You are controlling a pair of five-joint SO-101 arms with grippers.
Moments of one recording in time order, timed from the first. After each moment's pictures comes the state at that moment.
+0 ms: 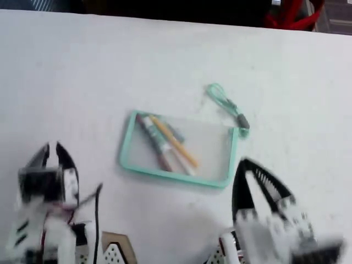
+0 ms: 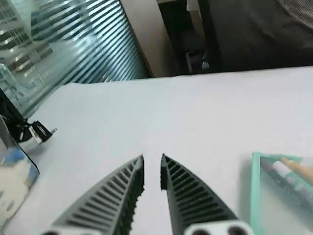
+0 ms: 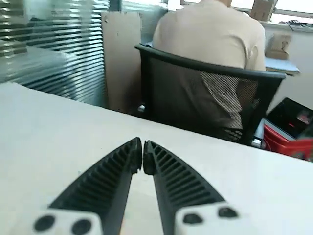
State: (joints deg) left arm -18.2 -105.0 60.0 74.9 -13.0; right arm -12.8 -103.5 37.5 77.9 5.7
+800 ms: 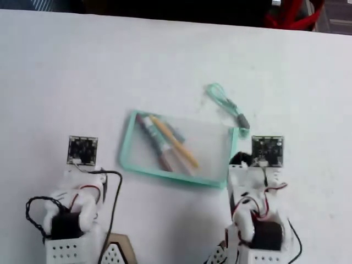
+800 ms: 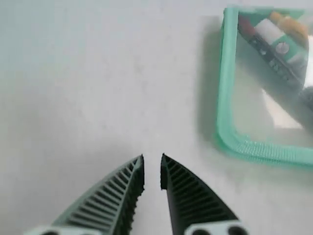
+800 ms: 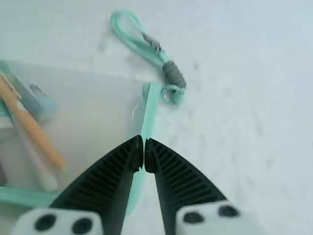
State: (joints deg) left arm -10.5 -104.5 94.4 70.9 -8.0; right arm 1.1 -103.3 85.0 64.6 5.7
